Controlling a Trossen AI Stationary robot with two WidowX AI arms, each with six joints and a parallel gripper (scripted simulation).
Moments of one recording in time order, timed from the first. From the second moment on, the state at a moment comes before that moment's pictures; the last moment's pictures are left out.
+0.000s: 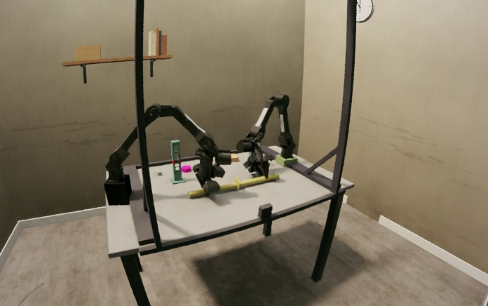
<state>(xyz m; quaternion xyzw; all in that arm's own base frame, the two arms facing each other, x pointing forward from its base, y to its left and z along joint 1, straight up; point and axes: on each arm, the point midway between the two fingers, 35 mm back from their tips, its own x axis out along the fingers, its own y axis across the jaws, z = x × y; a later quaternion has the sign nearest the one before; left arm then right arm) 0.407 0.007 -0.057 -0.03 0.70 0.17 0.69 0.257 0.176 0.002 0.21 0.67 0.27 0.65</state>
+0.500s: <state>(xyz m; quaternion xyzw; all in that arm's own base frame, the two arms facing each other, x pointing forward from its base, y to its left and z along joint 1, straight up) 0.402 0.004 -0.050 -0.03 0.71 0.18 0.68 0.257 0.176 0.002 0.21 0.67 0.27 0.65</state>
